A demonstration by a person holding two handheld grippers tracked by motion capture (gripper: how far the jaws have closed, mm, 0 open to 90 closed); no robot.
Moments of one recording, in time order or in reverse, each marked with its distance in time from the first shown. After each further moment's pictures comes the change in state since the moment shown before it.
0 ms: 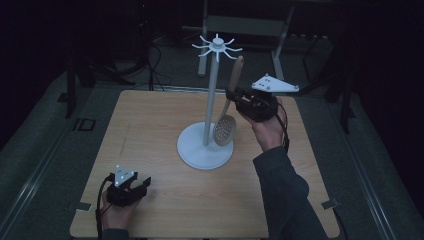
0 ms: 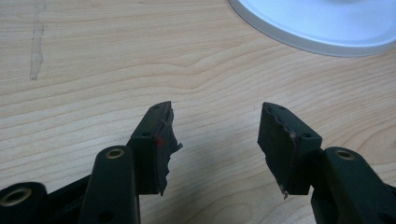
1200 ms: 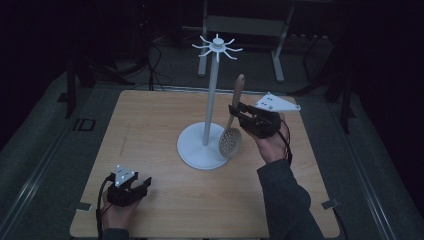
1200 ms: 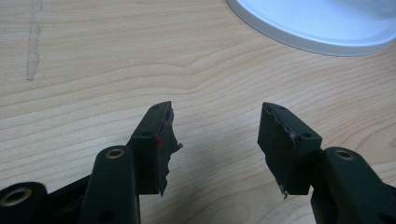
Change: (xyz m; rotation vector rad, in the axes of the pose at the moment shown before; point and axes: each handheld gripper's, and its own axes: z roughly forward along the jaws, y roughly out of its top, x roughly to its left) left arm 0.000 0.000 0.000 -0.001 -0.002 0.001; right arm 0.007 -0.037 -0.015 0.011 0.009 -0.035
